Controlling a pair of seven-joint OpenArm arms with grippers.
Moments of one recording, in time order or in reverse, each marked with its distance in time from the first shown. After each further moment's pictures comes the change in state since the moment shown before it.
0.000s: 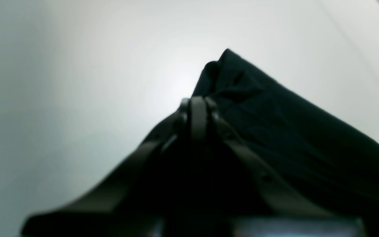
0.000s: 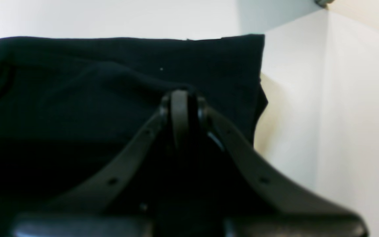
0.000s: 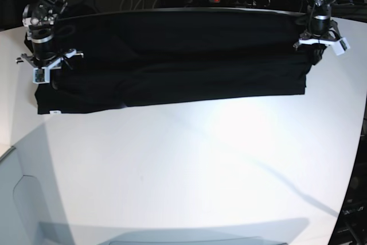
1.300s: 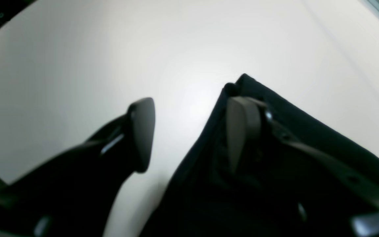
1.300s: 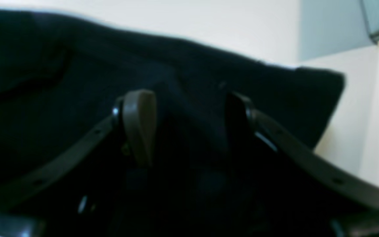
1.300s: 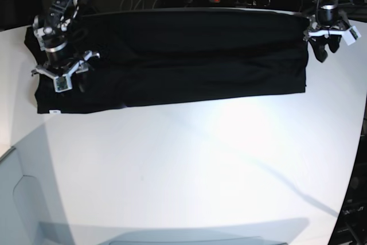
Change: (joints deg) left arm 3.0 3.4 -6.3 6.8 0.0 0.0 0.3; right arm 1.0 0.6 -9.0 -0.2 -6.5 0.0 -0.5
